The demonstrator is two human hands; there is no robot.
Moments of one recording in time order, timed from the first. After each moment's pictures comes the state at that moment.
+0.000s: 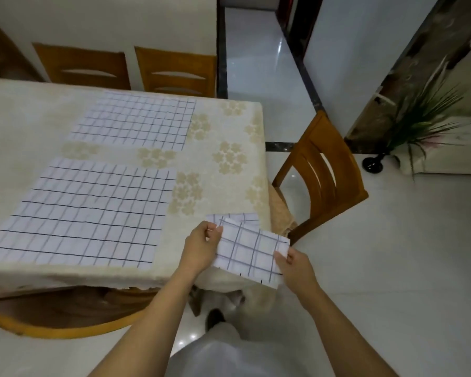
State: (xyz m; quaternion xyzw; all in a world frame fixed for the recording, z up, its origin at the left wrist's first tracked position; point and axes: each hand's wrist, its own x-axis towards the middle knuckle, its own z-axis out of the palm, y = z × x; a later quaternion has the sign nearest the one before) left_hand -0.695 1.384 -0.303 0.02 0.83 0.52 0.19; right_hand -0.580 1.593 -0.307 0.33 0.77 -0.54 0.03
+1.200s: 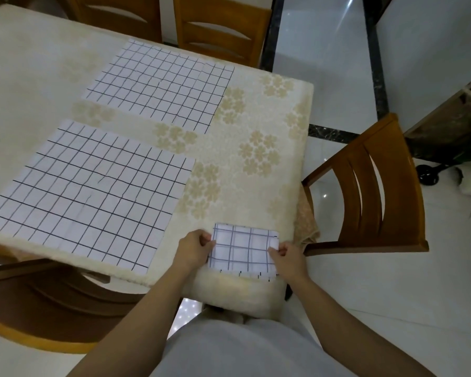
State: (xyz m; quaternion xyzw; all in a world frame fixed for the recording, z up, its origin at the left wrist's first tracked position) left_hand -0.777 1.377 -0.399 -0.10 0.88 0.37 0.26; right_hand -0.720 1.626 -0.402 0.33 0.82 -0.43 0.16
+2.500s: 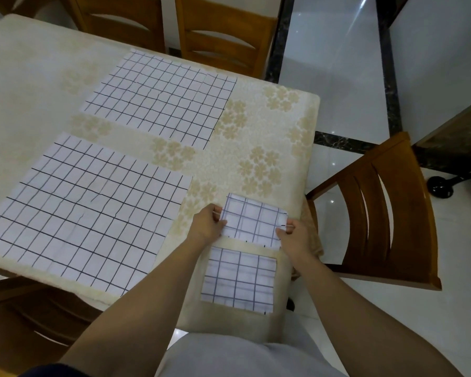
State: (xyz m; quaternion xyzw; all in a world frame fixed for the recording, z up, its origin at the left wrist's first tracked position) left_hand -0.892 1.428 -0.390 -0.08 0.88 0.41 0.23; right_hand -0.838 1.659 -0.388 0.34 0.80 -0.49 0.10
